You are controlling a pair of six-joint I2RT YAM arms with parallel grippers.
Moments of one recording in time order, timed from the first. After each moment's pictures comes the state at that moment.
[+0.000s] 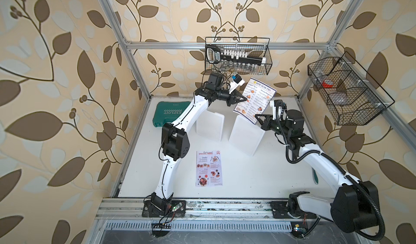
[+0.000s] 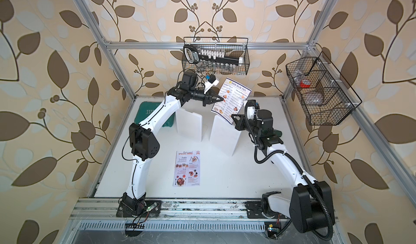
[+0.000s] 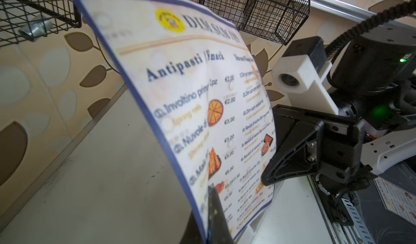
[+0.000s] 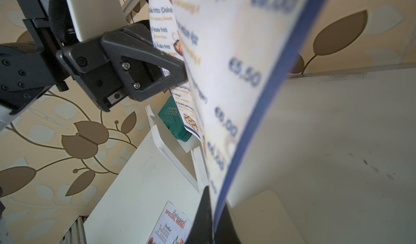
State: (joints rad) left arm -0.44 2.24 2.29 -0.53 1.02 0.21; right arm 0.16 1.23 0.83 0.13 -0.48 0.43
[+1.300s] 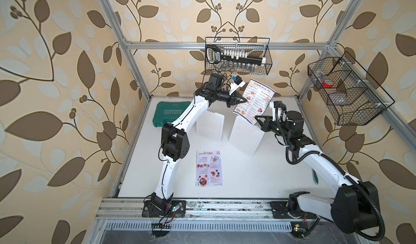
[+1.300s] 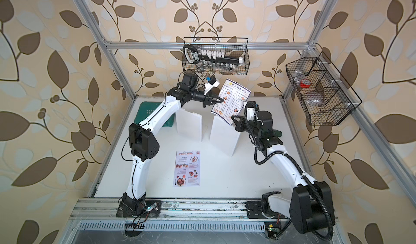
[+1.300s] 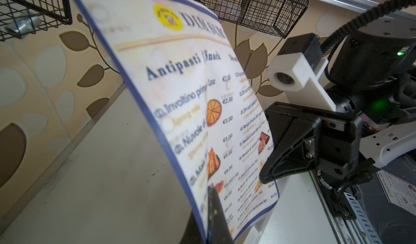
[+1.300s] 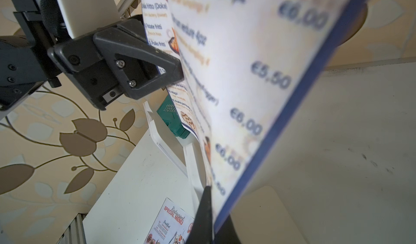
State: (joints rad) left arm -0.45 2.22 2.27 -0.54 1.01 0.25; right arm 0.16 1.22 0.81 0.13 -0.48 0.42
